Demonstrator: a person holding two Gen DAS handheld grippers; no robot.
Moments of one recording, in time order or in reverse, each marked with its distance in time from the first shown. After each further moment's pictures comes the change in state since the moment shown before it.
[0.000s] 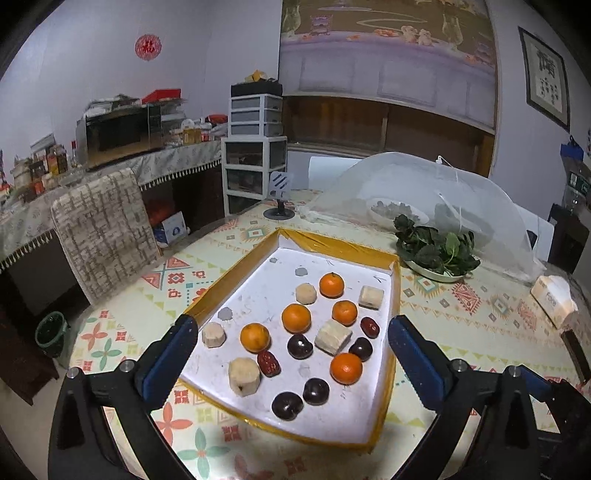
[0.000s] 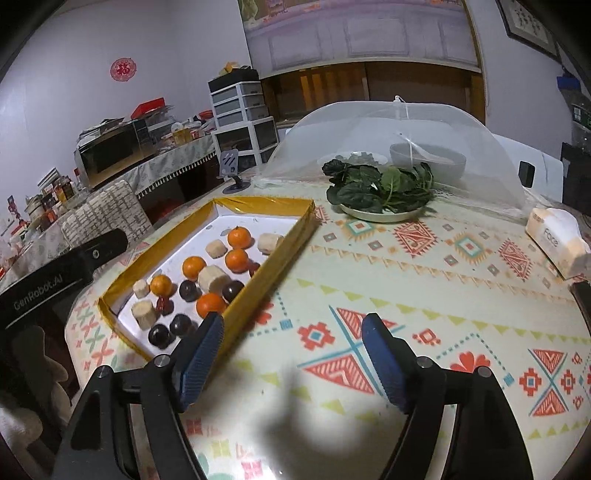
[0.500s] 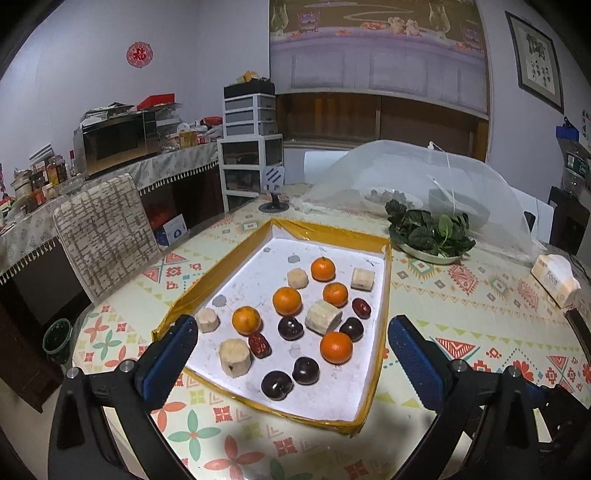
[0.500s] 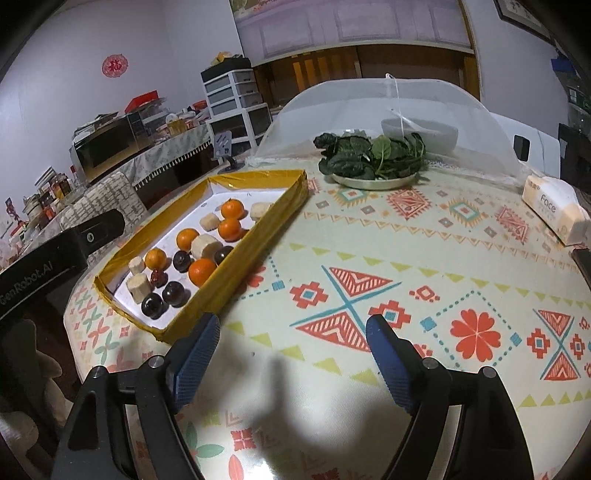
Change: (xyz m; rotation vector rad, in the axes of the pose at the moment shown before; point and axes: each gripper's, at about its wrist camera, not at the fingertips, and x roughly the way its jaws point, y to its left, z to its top) left arm -0.005 -0.018 -0.016 0.044 0.023 0.008; right arm 0.004 -0.005 -0.027 0.030 0.058 0.002
